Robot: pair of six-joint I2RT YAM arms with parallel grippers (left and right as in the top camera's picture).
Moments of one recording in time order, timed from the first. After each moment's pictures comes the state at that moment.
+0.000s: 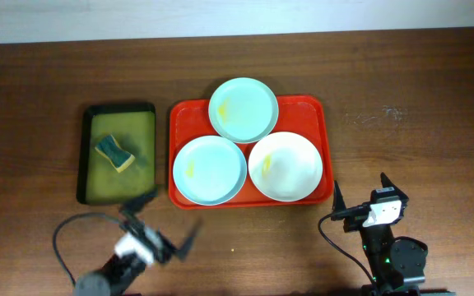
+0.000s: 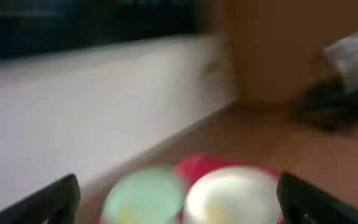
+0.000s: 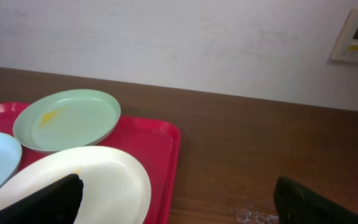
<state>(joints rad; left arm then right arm) 0.02 0.02 0.01 0.34 0.85 0.03 0.05 0.01 0.01 -0.07 -0.05 -0.08</state>
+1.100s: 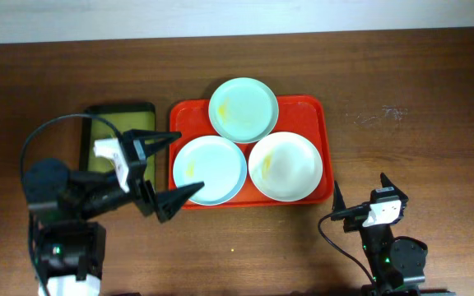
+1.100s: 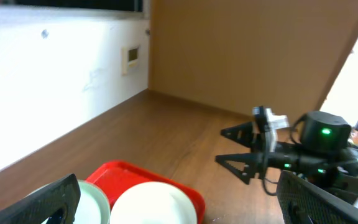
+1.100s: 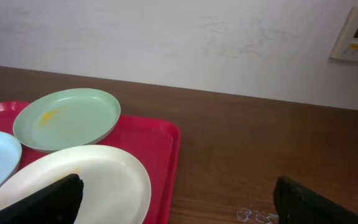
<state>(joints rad) 0.08 0.87 0.77 0.02 1.24 -0.02 0.05 0.02 0.01 -0.07 -0.05 -0.08</state>
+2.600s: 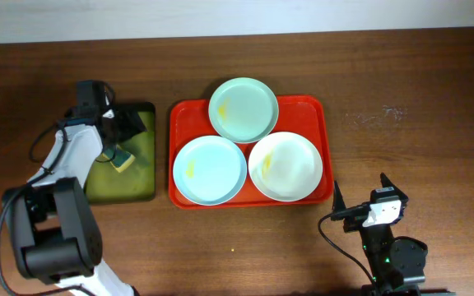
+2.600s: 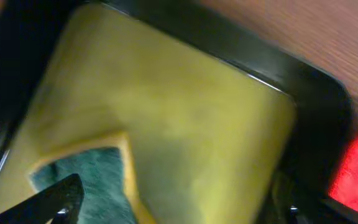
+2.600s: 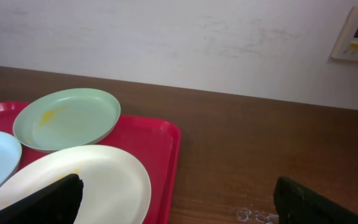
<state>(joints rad) 0.15 1.89 1.25 -0.46 0.02 -0.34 0.05 0.02 0.01 -0.07 -0.05 -0.08</state>
